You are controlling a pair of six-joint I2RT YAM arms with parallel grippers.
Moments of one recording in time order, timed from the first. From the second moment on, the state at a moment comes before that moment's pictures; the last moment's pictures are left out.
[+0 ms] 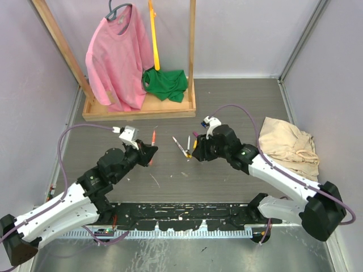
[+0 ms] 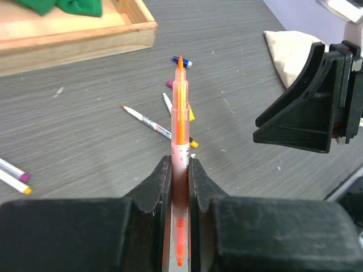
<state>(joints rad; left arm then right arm) -0.86 0.67 0.53 -0.05 -0.23 -0.43 0.70 1.07 0.73 -0.27 -0.10 0.44</state>
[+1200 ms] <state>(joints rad) -0.85 0.64 0.35 0.12 -0.30 -0.32 0.96 1.66 0.93 -0.34 0.02 0.15</state>
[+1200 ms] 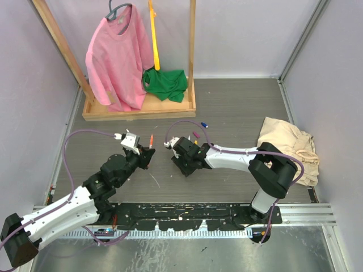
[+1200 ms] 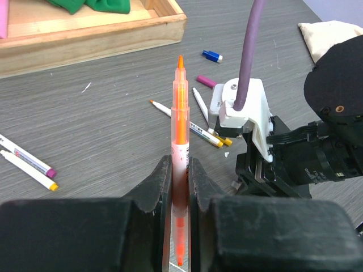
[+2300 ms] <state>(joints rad) -0.85 0.62 0.35 0.12 -0.35 -0.32 1.00 1.61 0.94 -0.41 0.14 0.28</state>
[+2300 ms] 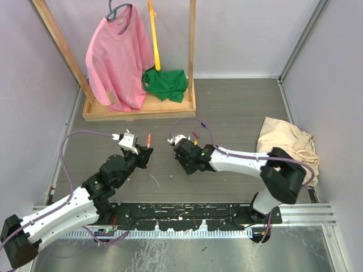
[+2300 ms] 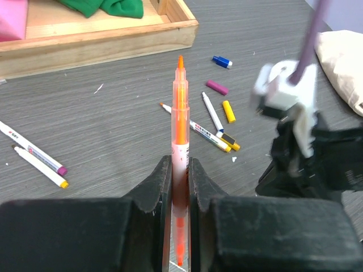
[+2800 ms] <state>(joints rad) -0.85 0.57 0.57 -0.15 -0.26 -0.41 1.00 1.05 0.75 -0.18 0.28 0.54</state>
